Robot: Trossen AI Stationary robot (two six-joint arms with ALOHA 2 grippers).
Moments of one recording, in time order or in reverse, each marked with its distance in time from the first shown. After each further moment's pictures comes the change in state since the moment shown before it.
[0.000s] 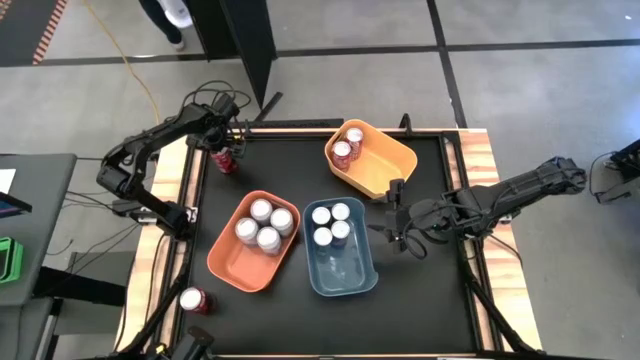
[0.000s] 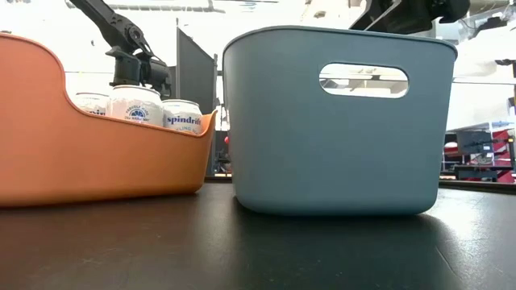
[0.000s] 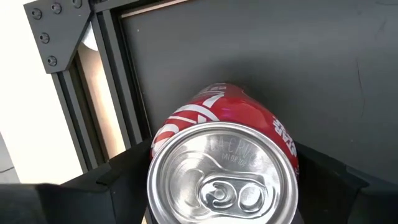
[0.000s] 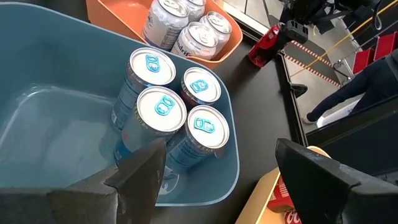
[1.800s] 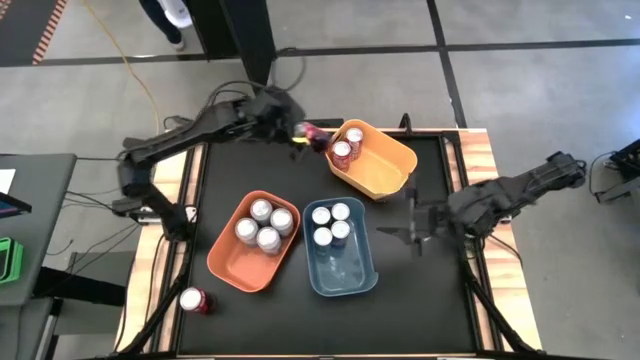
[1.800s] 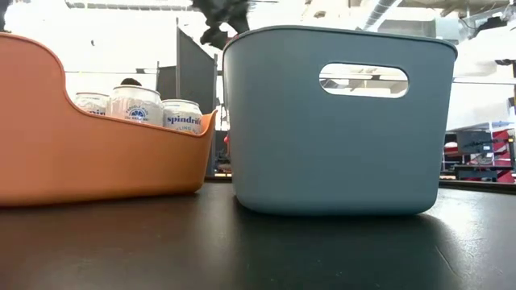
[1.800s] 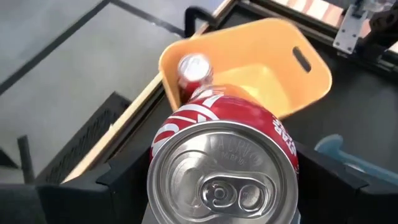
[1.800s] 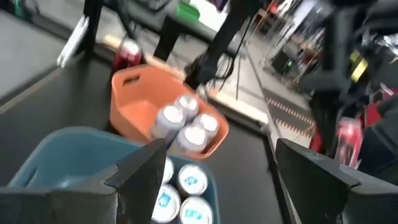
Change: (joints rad) left arm -0.625 0.108 0.649 0.169 0.097 0.200; right arm 0.115 -0.088 0.181 0.043 0.001 -0.077
